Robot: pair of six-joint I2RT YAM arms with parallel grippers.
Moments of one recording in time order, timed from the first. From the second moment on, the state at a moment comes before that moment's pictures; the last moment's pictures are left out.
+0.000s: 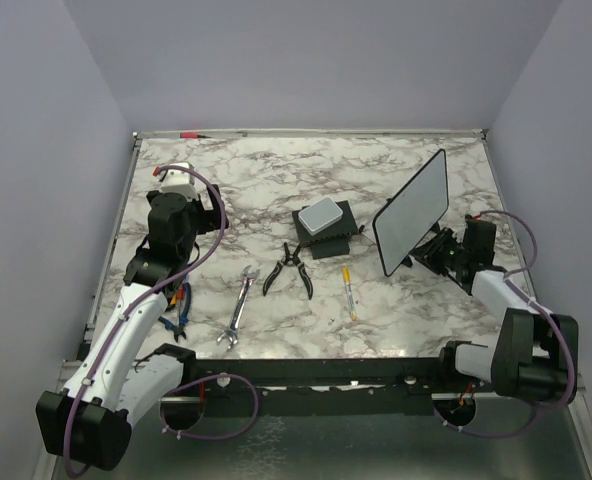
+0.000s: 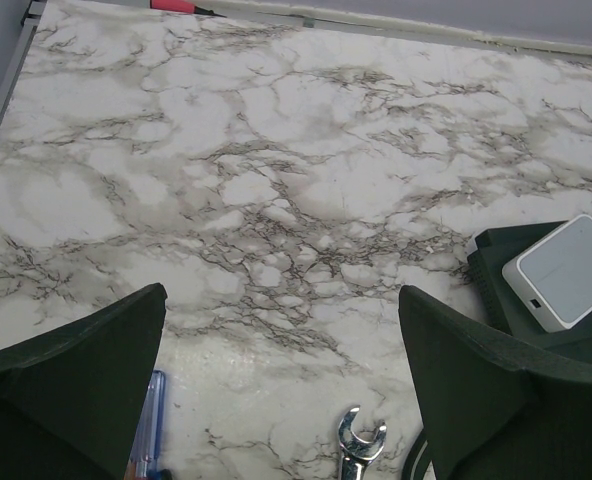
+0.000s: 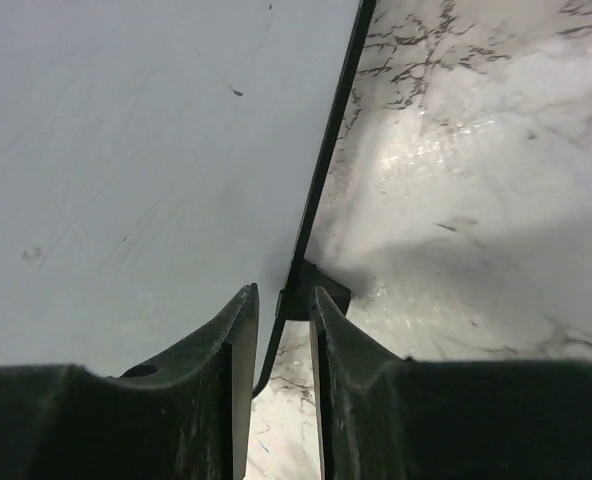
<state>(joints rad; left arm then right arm) -0.26 0.90 0.80 -0.20 -0.22 -0.20 -0.17 1.27 0.47 0.03 -0.41 0.62</state>
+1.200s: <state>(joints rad) -0.28 0.91 0.80 -0.20 -0.22 -0.20 -0.33 1.80 0.93 0.07 -0.32 0.48</state>
